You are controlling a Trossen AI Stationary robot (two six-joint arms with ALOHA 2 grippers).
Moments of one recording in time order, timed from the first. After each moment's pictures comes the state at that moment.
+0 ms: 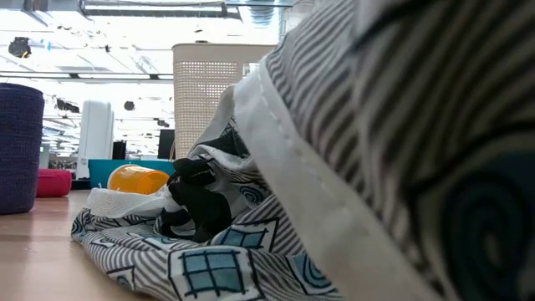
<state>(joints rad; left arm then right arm) -0.31 0.84 1.33 -0.56 -0.33 -0.12 -0.02 1.33 0.69 -0.86 0.34 1.92</state>
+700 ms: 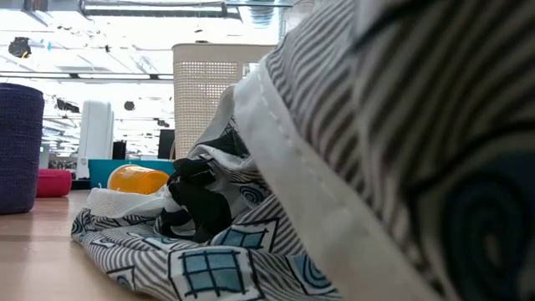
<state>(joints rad) -0.31 0.84 1.33 -0.56 -0.33 -0.14 0.16 1.33 0.69 -0.92 0.23 1.94</state>
